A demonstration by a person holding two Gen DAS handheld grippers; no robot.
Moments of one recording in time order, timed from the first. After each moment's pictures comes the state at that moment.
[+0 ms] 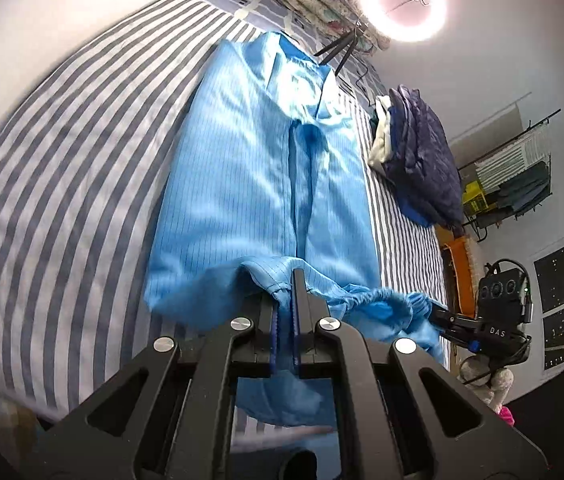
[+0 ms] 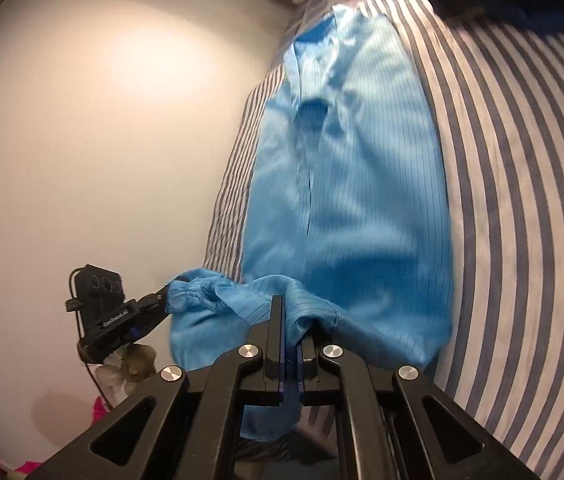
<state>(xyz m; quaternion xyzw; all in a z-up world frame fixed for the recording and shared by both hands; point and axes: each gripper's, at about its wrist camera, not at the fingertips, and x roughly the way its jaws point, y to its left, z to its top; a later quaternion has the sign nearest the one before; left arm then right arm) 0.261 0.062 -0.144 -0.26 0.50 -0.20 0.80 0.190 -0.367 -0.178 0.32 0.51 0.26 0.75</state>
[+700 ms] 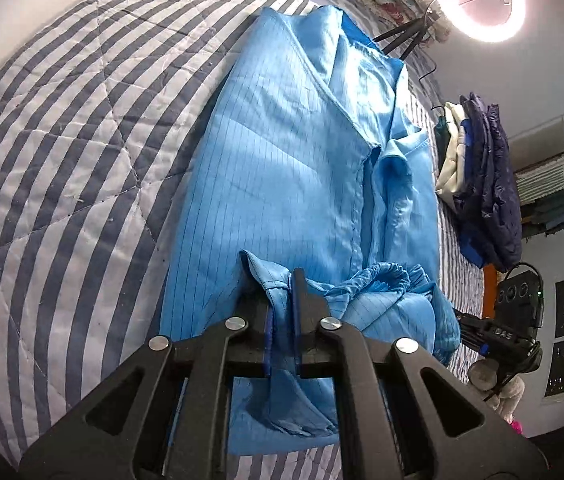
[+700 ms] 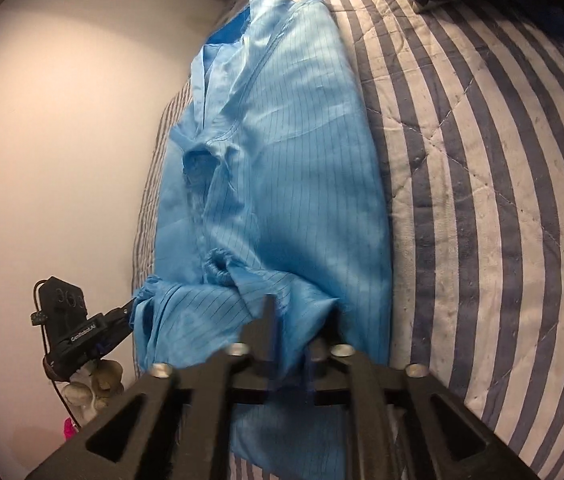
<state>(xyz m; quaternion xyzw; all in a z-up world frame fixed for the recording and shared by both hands) 0.378 0.045 -0.218 -0.26 0.56 -0.15 0.77 0.301 -0.380 -0.253 0.32 0.57 0.20 0.73</state>
